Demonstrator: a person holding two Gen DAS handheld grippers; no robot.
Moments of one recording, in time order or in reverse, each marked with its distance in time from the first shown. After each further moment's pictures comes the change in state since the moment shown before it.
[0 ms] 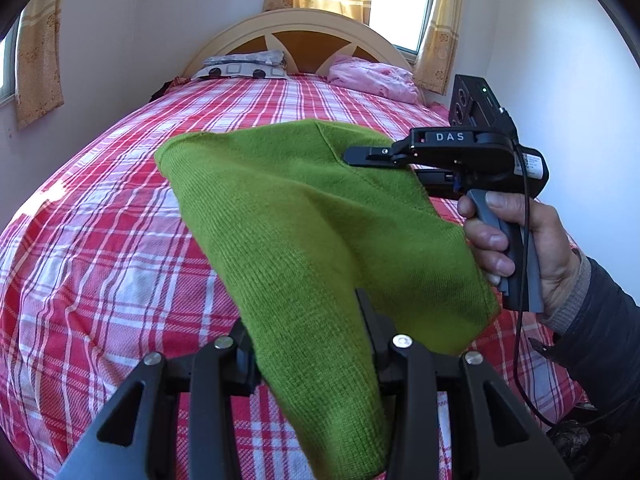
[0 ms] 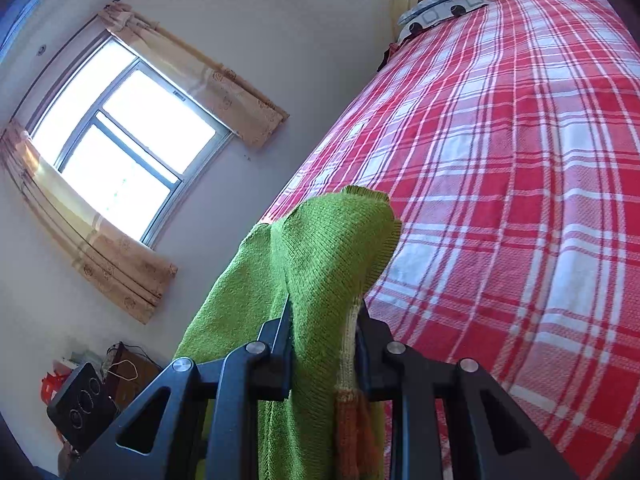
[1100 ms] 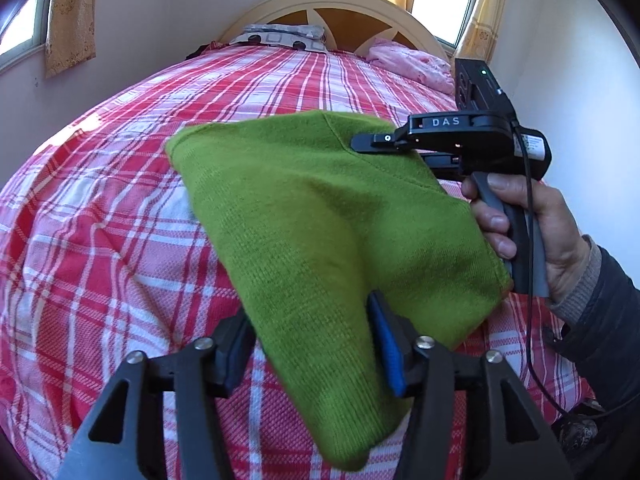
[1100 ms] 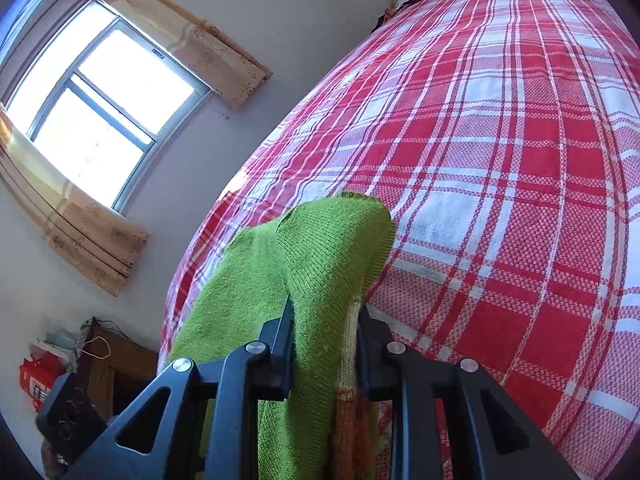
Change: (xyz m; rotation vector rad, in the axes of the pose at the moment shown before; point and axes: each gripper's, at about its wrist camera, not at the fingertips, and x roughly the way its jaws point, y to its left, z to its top) left arm -0.007 0.038 -0.048 -0.098 0.076 0.065; right arm 0.089 0.006 -0.018 -0.034 0.121 -0.095
